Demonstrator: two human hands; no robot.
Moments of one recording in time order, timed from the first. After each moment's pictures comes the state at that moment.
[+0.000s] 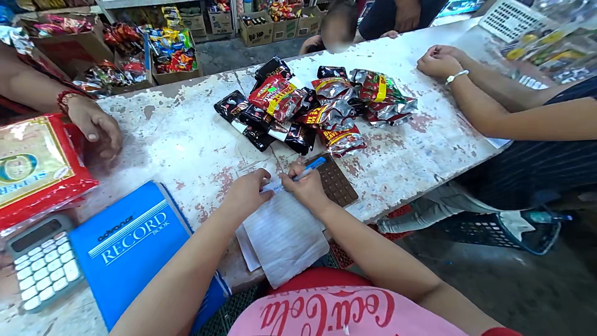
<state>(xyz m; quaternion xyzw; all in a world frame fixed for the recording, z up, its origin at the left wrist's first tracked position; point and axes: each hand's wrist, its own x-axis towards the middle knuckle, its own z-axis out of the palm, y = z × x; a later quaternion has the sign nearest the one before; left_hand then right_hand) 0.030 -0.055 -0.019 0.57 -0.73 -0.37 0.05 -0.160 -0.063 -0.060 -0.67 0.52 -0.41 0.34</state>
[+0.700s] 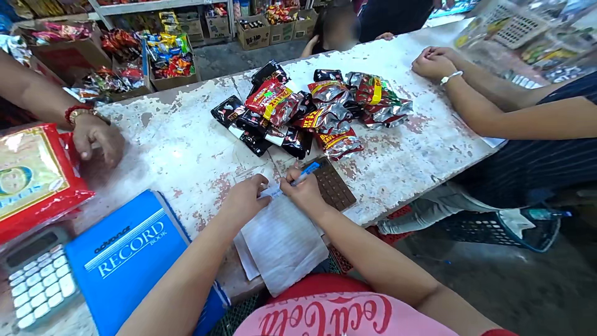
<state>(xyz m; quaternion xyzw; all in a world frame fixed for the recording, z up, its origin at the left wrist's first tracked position) 0.029 -0.056 -0.017 0.58 -0.72 -0.38 0.04 -0.160 -0.064 -0.063 -0.67 0.53 -0.40 0.34</state>
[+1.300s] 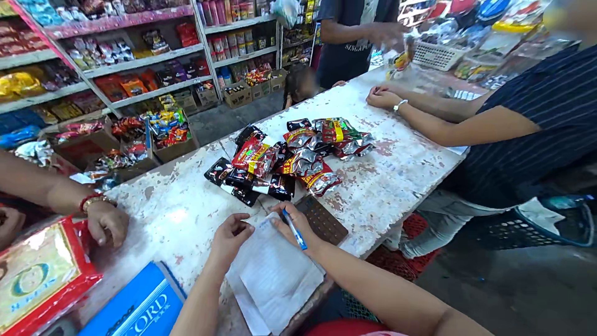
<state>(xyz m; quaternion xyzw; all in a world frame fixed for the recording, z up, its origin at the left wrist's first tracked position) 0.049 -0.067 -0.026 0.52 -0.56 -0.52 0.39 -0.167 -0.070 -0.062 -0.64 0.44 -0.49 0.39</state>
